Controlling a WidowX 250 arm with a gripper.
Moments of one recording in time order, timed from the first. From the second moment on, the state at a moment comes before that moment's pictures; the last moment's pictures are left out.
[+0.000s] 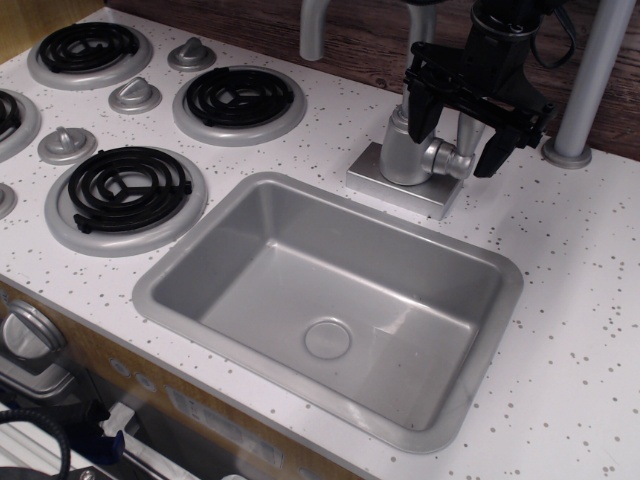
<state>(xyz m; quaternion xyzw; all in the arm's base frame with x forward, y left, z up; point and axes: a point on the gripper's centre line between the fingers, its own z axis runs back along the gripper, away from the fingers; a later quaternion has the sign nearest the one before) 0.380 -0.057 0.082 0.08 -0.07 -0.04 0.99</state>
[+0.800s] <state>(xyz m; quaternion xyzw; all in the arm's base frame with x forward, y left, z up) 0.404 -0.061 0.073 0.08 -0.13 -0.10 0.98</state>
